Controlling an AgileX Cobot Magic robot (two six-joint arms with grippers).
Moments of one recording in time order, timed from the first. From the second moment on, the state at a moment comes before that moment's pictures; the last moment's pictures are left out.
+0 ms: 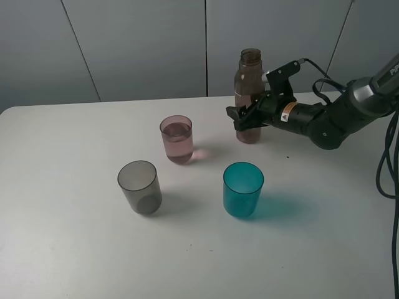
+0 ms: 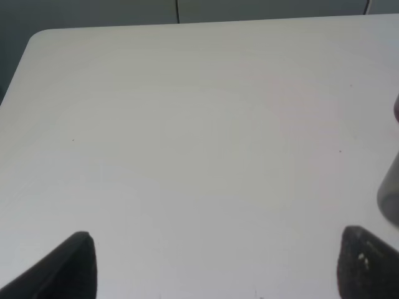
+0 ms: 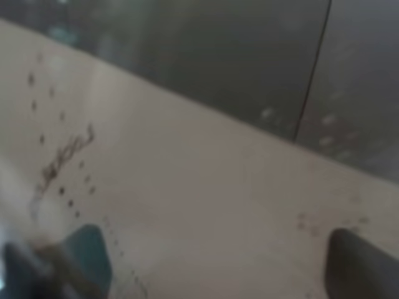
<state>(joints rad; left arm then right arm) -0.02 0.00 -0.51 0.01 1.08 -0.02 0.23 2.20 -0.95 -0.48 -0.81 0.17</state>
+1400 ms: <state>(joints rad) -0.02 0.00 -0.51 0.01 1.08 -0.02 0.23 1.15 -0.68 -0.25 0.20 0.09</state>
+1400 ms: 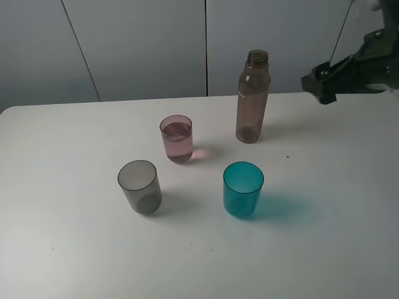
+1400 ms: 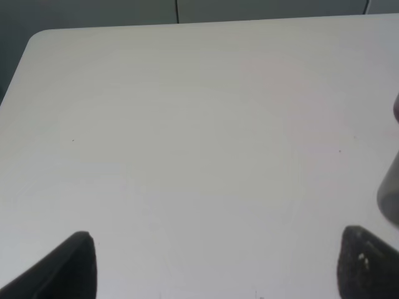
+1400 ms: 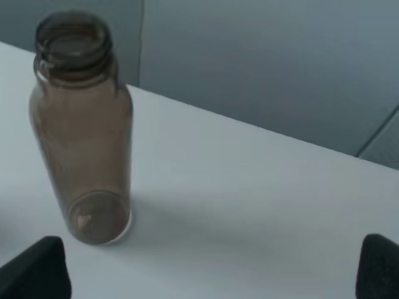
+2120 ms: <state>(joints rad) -0.02 0.00 -0.51 0.01 1.08 -0.02 0.23 0.13 -0.66 -0.07 1.14 0.04</state>
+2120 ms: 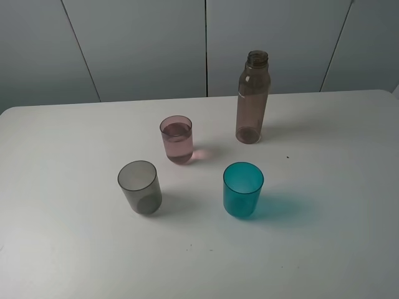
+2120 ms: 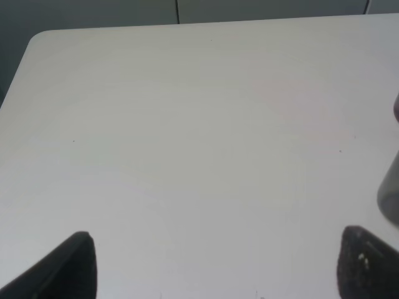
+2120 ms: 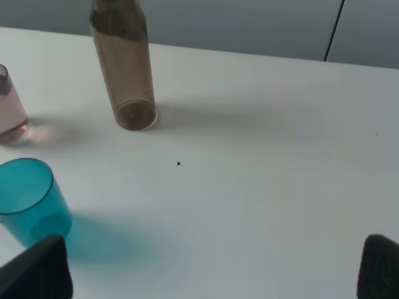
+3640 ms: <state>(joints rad) -0.02 0.00 -0.51 0.01 1.08 -0.02 0.07 0.00 -0.51 -0.03 1.10 0.04</state>
